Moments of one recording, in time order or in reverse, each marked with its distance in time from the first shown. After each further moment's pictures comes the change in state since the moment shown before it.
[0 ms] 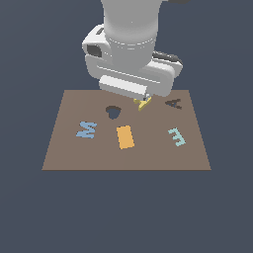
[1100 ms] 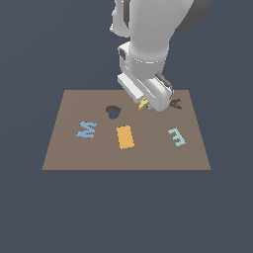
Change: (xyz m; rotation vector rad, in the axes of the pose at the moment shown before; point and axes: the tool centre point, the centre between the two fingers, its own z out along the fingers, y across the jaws) arm -0.051 -0.026 0.065 0.013 0.019 0.652
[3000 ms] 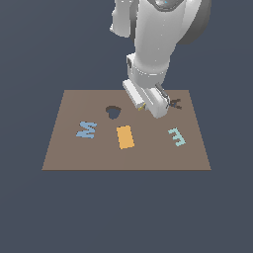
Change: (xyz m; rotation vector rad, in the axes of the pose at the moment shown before) arm -0.012 -0.005 0.034 0.004 0.004 0.146
